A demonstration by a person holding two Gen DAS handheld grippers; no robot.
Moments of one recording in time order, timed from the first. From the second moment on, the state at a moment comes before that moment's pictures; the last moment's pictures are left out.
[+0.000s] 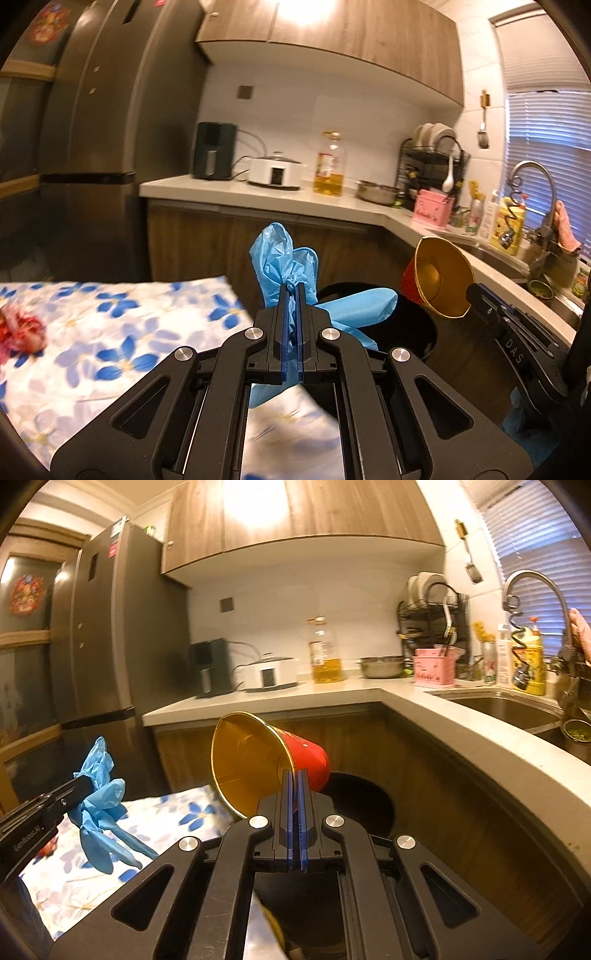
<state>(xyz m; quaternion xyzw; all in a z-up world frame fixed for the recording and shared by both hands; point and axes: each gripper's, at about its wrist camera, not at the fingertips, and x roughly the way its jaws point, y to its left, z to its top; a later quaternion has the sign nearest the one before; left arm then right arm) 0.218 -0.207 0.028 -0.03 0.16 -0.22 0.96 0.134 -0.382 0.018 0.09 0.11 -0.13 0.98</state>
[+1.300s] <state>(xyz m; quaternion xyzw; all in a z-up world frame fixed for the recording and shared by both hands) 0.284 -0.316 -0.004 0.00 0.15 -0.31 0.94 0.162 -0.426 0.007 0.11 0.12 -0.15 0.98</state>
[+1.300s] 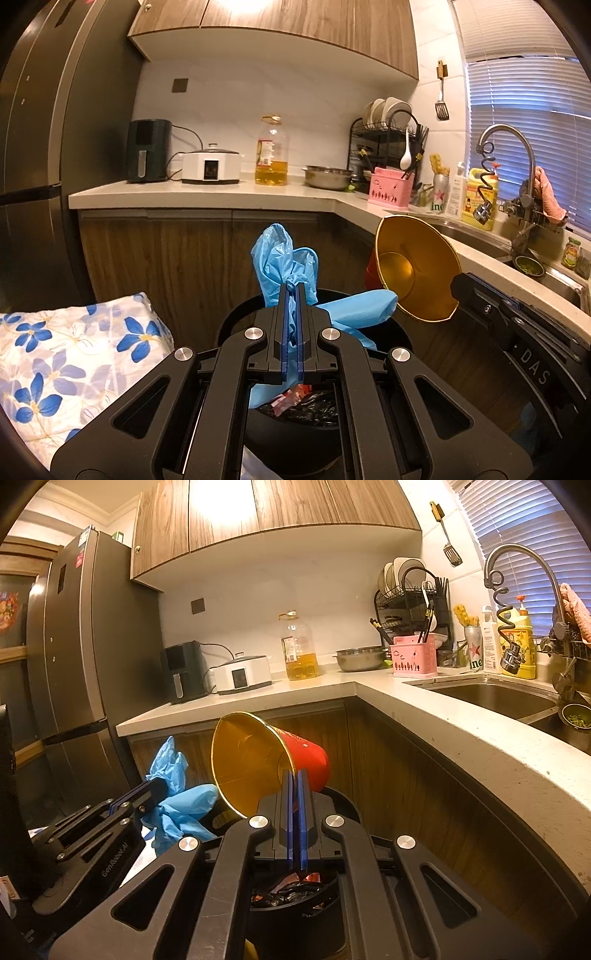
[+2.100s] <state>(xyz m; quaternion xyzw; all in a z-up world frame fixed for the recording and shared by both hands) 0.303 -0.332 -0.022 -0.01 0.18 -0.34 0.92 0.181 -0.447 -0.011 0.14 0.14 -0.14 0.97</state>
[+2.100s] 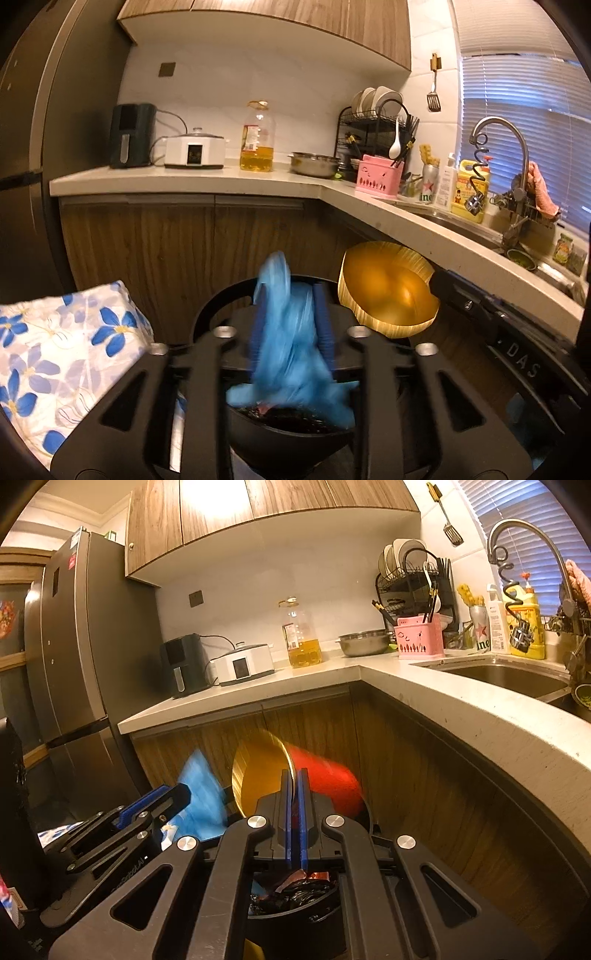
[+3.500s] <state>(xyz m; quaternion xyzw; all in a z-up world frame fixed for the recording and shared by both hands) 0.205 -0.072 -0.013 -0.06 0.16 -0.05 0.98 0.155 -0.290 0.002 0.10 0.14 -0.02 0.99</state>
